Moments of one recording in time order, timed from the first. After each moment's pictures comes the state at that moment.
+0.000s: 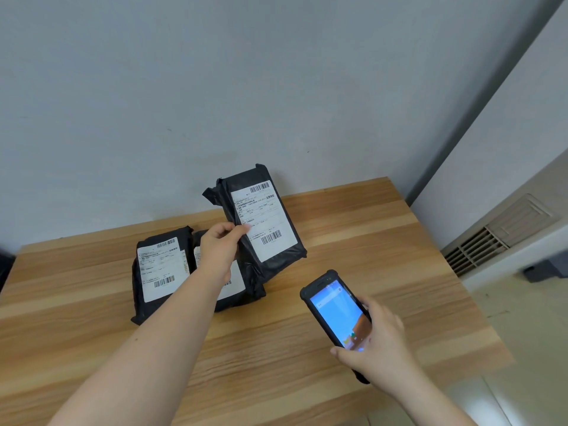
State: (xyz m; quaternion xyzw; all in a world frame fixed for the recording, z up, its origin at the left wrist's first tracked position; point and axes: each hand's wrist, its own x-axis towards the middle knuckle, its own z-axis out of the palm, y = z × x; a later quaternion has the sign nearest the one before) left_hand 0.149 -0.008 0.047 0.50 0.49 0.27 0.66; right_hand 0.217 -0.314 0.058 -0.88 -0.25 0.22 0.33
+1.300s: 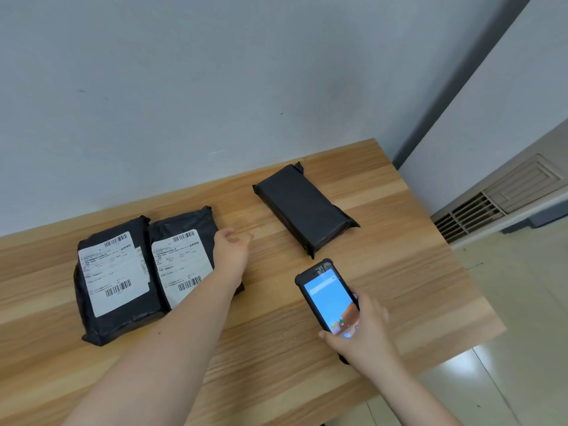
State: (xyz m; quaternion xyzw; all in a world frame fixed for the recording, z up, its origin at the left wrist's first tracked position) left_hand 0.213 -0.024 -0.062 0.55 0.58 0.13 0.59; right_hand 0.240 -0.300 -0.030 -0.90 -0.16 0.20 0.35
